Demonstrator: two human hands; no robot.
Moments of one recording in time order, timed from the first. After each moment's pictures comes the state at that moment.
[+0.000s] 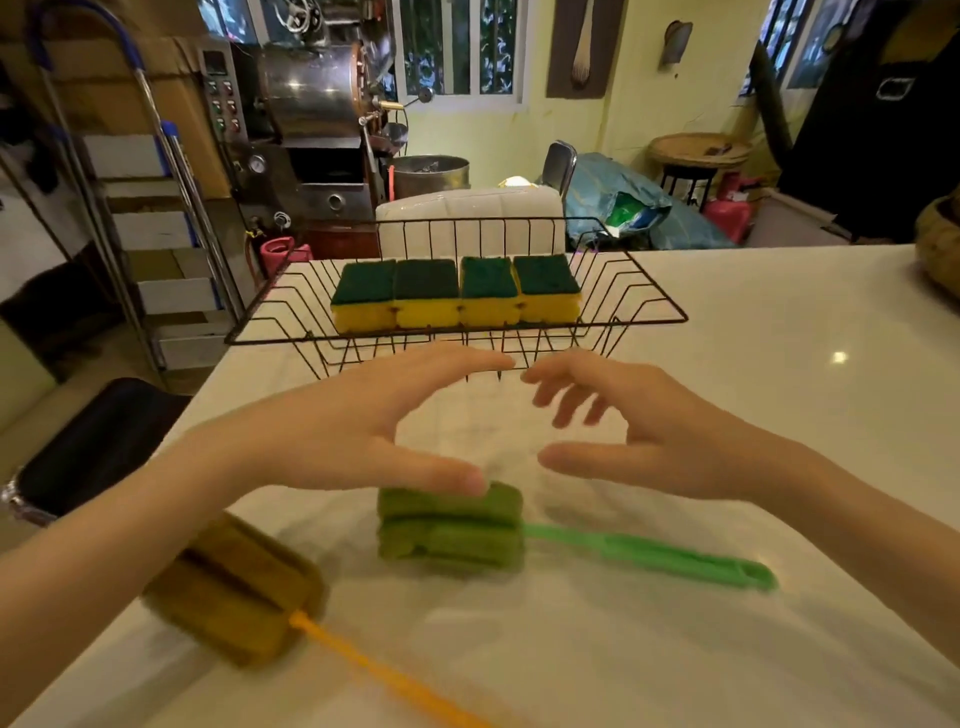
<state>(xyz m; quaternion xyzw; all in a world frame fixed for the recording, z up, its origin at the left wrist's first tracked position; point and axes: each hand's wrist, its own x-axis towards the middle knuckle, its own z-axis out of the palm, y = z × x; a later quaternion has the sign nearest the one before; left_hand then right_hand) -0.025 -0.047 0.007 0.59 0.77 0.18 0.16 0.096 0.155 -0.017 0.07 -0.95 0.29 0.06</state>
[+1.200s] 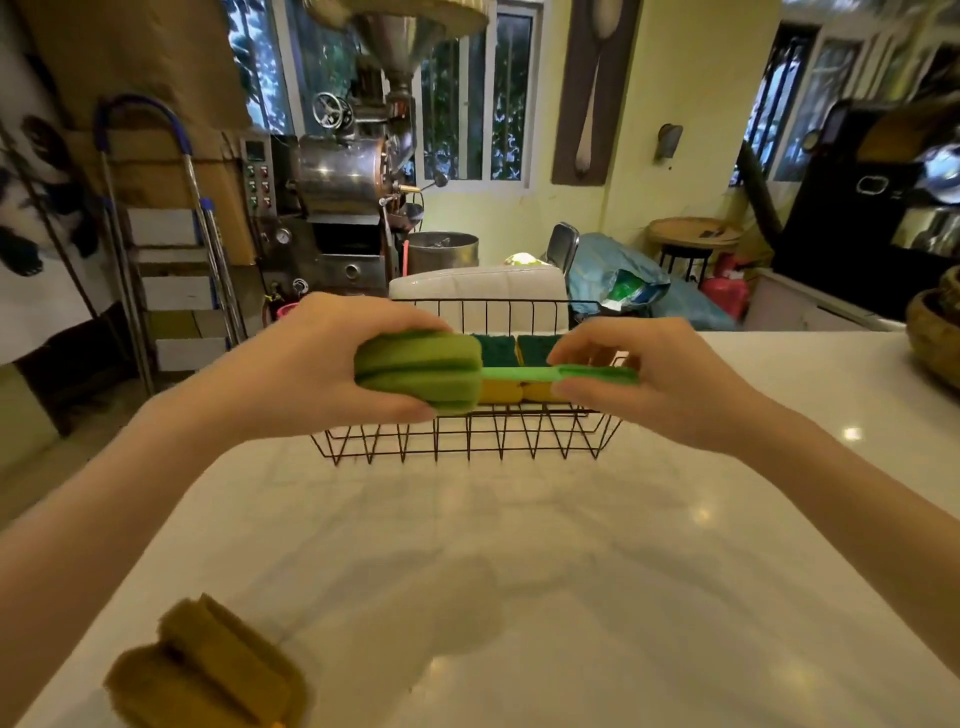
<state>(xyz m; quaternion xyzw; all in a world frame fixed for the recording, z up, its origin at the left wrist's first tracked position) -0.058 -0.047 0.059 0.56 0.80 0.22 -0.07 0.059 0.185 0.036 0.06 -0.95 0.23 0.21</state>
